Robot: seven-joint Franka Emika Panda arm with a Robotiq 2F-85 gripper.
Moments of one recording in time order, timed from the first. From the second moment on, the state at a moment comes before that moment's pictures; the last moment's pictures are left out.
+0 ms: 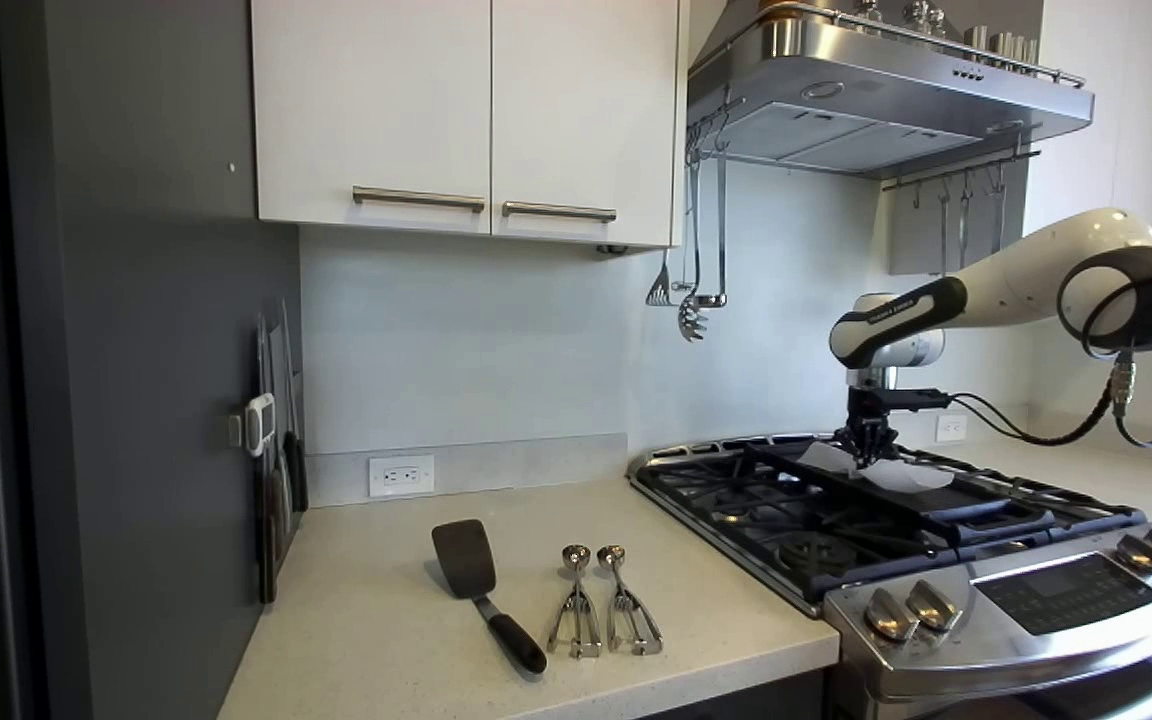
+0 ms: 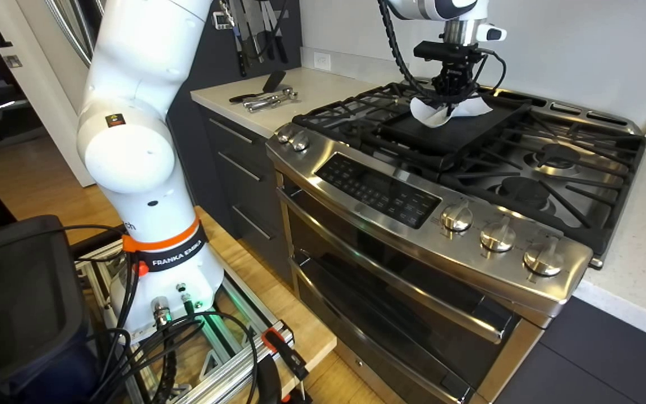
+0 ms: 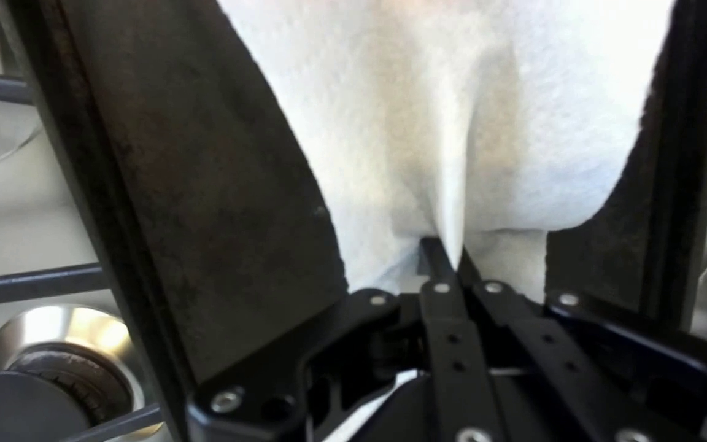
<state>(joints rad) -0.16 0.55 -0.09 -1.38 0.02 2.00 -0.10</state>
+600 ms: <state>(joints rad) -0.17 0.56 -0.10 -1.37 0.00 2.17 -0.12</state>
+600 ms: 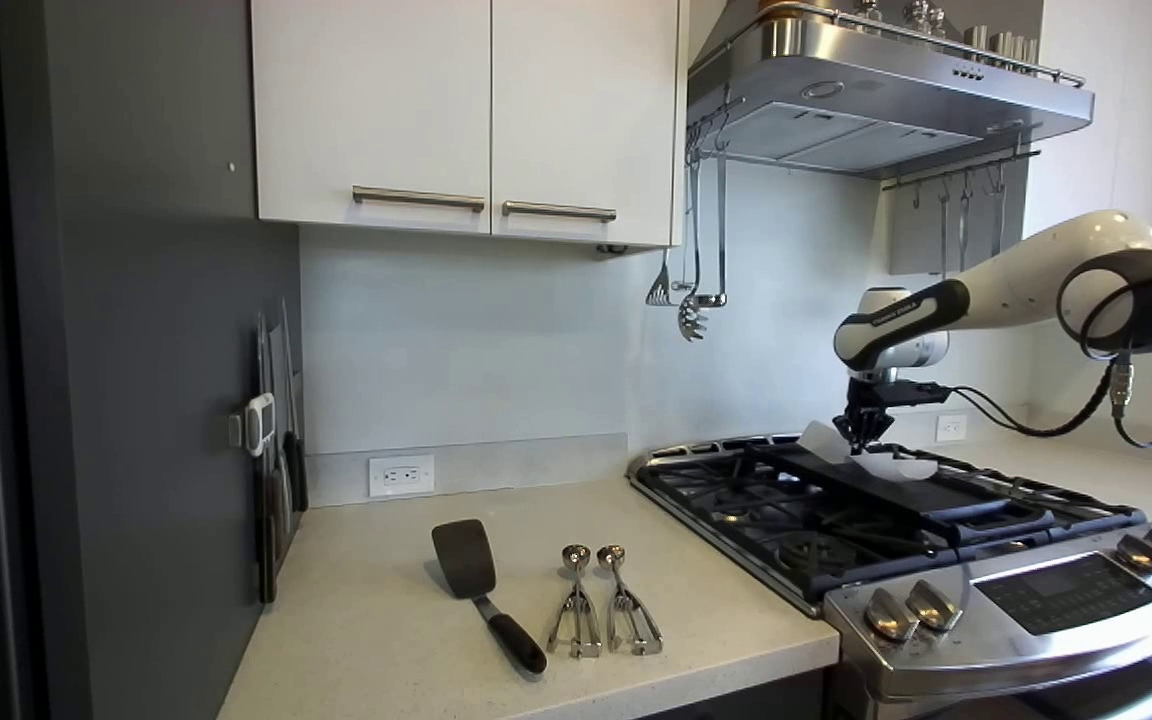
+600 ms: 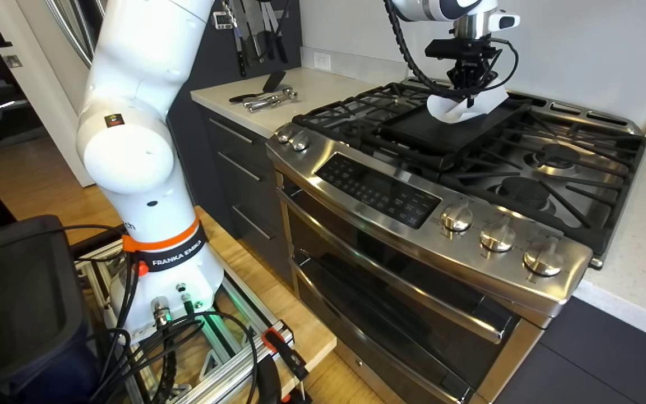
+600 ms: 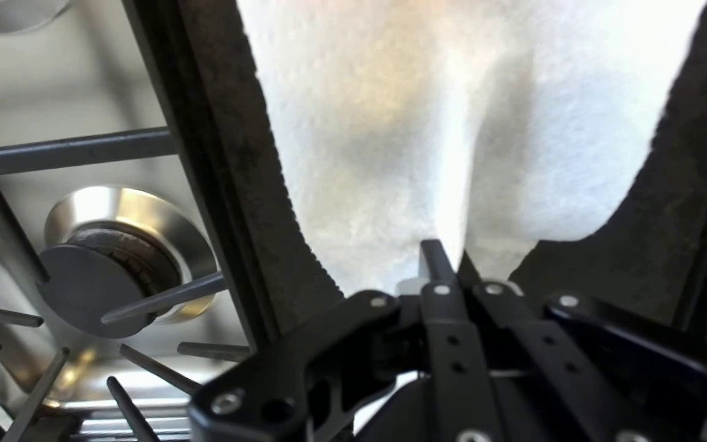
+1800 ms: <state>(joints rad) -0.17 0.67 -0.05 -1.22 0.00 2.06 -0.22</state>
